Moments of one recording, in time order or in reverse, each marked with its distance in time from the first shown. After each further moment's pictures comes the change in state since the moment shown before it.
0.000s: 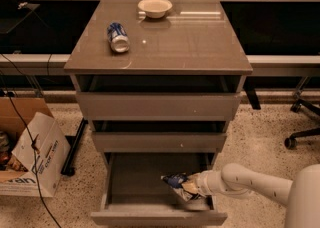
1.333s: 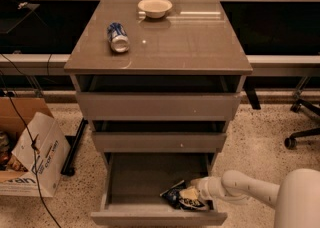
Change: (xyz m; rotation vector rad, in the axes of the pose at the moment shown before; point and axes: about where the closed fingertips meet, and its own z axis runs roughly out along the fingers) arm 0.049 -0.025 0.035 0.021 0.010 0.129
